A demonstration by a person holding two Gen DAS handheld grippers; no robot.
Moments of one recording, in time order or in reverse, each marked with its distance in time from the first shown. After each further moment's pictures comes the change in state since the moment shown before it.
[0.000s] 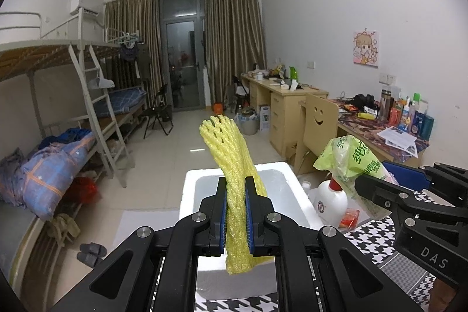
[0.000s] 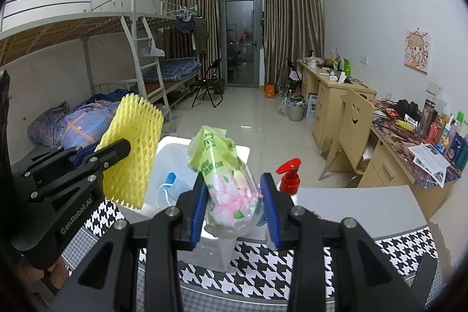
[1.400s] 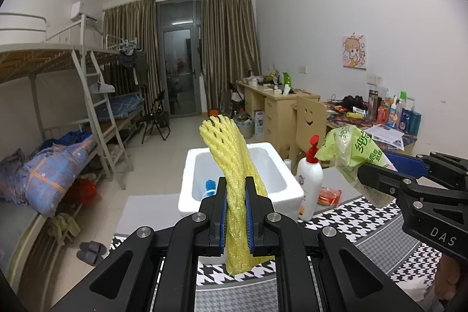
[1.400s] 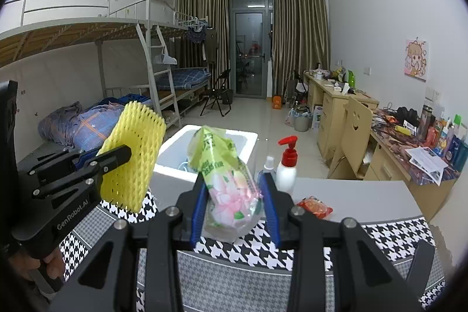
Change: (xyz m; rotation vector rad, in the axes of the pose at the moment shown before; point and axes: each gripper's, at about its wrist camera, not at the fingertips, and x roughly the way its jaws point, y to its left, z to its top) left arm -0.072 -0.008 -0.046 0.014 -0.046 -0.012; right arm -0.055 0.005 -0.045 -0.035 -0.068 0.040
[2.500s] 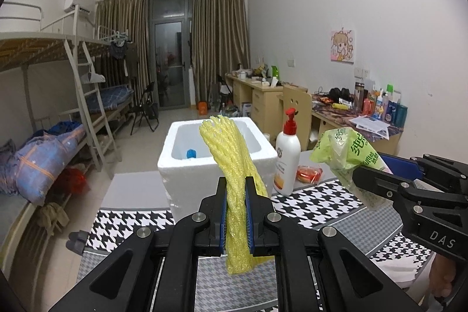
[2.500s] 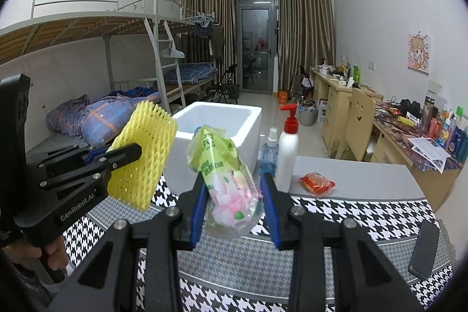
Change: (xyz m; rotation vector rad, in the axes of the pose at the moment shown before) left arm -0.022 -0.017 -0.038 -0.013 0.028 -0.067; right arm -0.023 0.001 -0.042 -0.002 0.013 0.034
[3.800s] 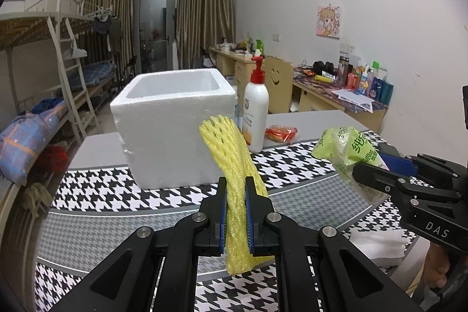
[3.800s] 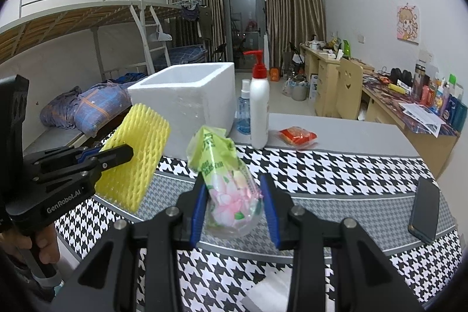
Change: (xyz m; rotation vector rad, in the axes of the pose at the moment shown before) left arm 0.013 -0.032 -0.053 -0.012 0.133 -0.081; right arm -0.008 -0.041 -0.063 0.054 0.096 -0.018
